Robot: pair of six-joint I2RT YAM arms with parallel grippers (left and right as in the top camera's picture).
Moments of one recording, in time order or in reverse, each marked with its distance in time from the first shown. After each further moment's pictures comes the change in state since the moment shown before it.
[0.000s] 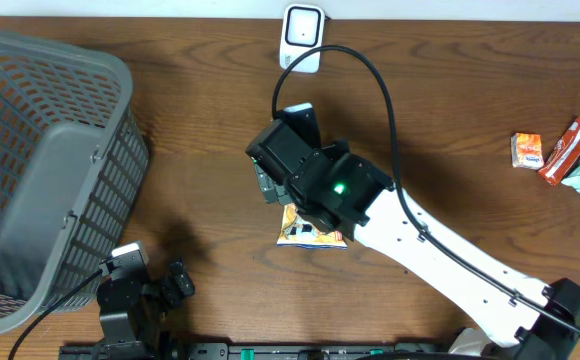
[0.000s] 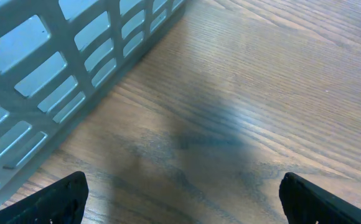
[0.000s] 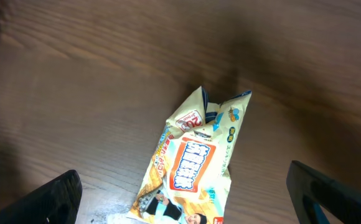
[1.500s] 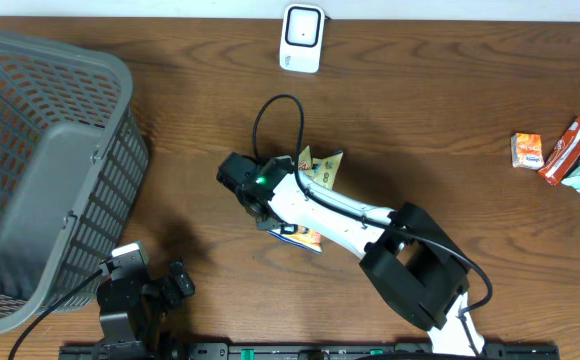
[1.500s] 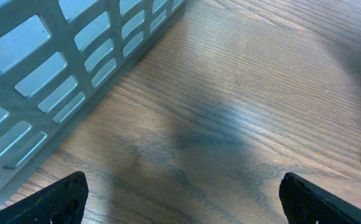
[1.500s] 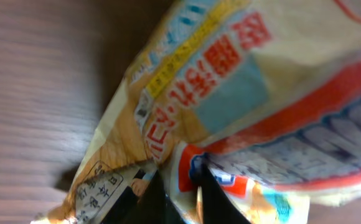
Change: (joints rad) left arm 0.000 0.000 0.000 0.000 0.000 0.000; right arm 0.024 0.464 0.006 -0.035 -0.166 0.236
